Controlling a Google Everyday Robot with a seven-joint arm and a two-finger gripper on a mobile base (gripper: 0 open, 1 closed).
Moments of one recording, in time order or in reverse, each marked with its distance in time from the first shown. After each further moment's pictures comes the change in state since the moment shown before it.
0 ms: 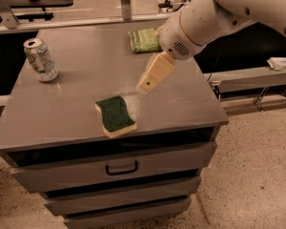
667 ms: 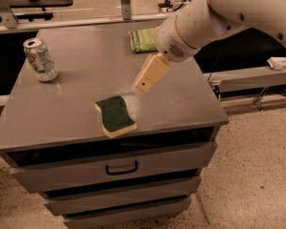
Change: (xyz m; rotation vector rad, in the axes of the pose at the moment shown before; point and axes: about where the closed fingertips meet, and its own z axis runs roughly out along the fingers) arm -0.005 0.000 0.012 0.007 -0.029 -0.001
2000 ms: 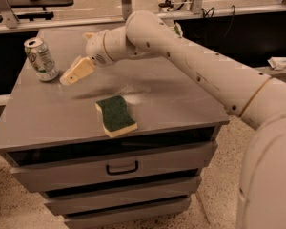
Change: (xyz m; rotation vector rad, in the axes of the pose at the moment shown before) arm -0.133 -0.013 0.199 -0.125 -0.458 0.002
